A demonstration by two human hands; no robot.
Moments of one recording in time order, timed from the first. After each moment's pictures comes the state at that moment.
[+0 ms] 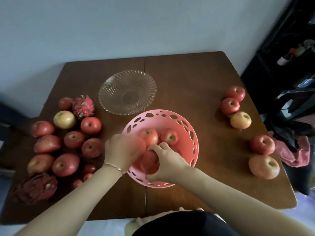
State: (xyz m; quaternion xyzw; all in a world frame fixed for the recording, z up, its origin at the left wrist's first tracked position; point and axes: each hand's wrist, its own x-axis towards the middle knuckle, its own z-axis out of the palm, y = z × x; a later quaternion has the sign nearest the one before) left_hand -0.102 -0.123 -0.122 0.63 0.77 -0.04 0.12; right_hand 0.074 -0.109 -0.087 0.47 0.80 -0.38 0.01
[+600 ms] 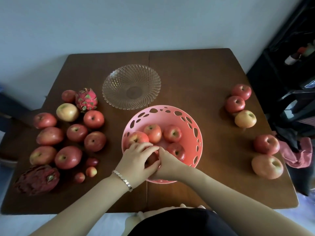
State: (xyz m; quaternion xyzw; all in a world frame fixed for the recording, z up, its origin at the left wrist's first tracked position) left_hand -0.068 -0.157 -0.093 0.71 0.65 0.12 0.24; right_hand 0.063 -0.114 -0.100 0.47 0.71 -0.52 0.05
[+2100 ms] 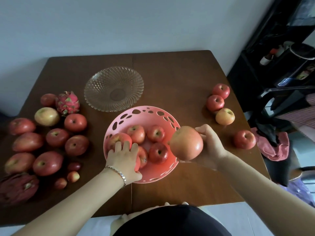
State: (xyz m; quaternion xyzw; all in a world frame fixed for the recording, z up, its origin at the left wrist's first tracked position) left_hand -0.038 -0.141 -0.087 0.68 0.69 -0.22 0.12; right_hand 0.184 -0.079 -0.055 0.45 0.25 -0.82 -0.23
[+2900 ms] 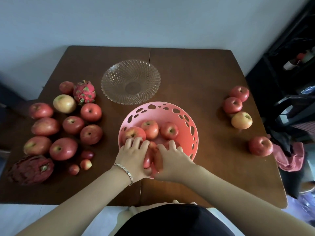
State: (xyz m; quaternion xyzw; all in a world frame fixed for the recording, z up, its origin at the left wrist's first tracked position) left_hand -0.063 -0.158 -0.113 0.70 0.70 -0.04 0.12; right_hand 0.083 -0.120 -0.082 0.48 0.81 -0.30 0.16
